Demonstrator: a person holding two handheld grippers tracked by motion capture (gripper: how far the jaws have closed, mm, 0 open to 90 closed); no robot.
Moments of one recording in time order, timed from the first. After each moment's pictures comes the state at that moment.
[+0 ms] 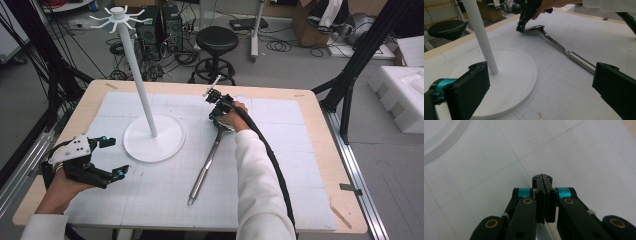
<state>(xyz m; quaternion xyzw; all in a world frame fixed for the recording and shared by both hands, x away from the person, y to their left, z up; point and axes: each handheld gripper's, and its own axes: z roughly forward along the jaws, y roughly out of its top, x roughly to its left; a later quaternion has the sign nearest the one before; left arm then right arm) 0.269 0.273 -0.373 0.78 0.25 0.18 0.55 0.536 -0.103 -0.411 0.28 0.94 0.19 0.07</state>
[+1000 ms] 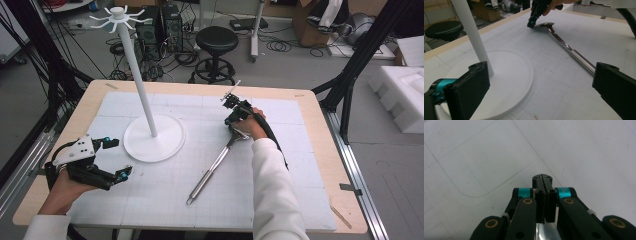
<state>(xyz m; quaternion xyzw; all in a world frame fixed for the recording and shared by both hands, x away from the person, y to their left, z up) 0.266 0.264 -0.372 0.78 0.24 0.17 0.55 0.511 -0.159 -0.409 0.32 0.93 0.19 0.06</state>
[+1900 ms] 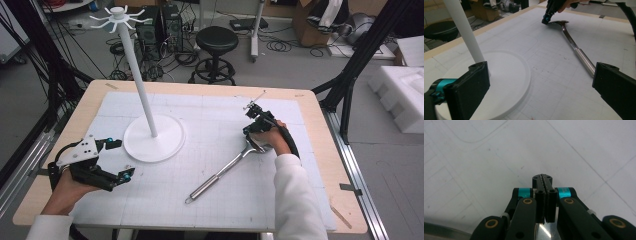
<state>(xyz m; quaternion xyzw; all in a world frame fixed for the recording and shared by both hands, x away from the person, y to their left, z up) 0.265 0.257 -0.372 0.79 0.23 0.17 0.55 0.468 -0.226 -0.410 0.35 0.91 0.21 0.05</state>
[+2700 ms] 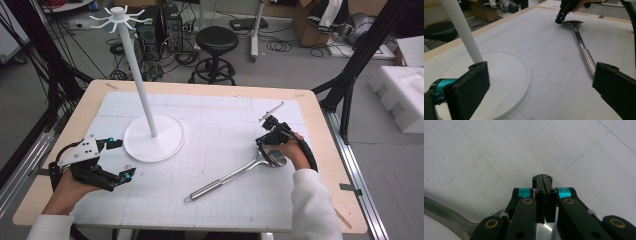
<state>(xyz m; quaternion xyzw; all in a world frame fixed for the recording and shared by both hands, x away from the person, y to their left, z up) 0.266 0.256 -0.372 0.79 0.23 0.17 0.55 0.426 -0.270 -0.412 0.35 0.91 0.23 0.04</state>
